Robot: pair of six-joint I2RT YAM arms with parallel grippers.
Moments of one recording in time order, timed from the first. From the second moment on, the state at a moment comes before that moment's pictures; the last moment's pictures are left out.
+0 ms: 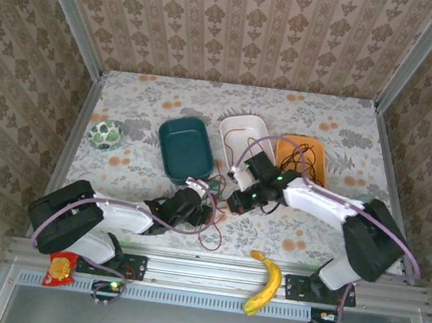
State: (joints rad) left arm -1.02 1.43 0.37 0.27 -0.28 -0.37; right arm 0.64 1.48 0.90 -0.48 -0.48 0.21
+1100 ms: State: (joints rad) left arm -1.04 1.50 0.37 0.39 -0.34 -0.39; right arm 0.42 1.28 1.33 -0.15 -0.15 0.18
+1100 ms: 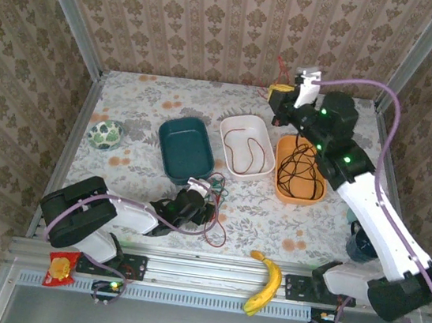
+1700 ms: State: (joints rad) left arm -1.07 1.50 0.39 0.35 -0.35 -0.39; right arm 0.42 1.72 1.17 -0.31 -0.14 0.30
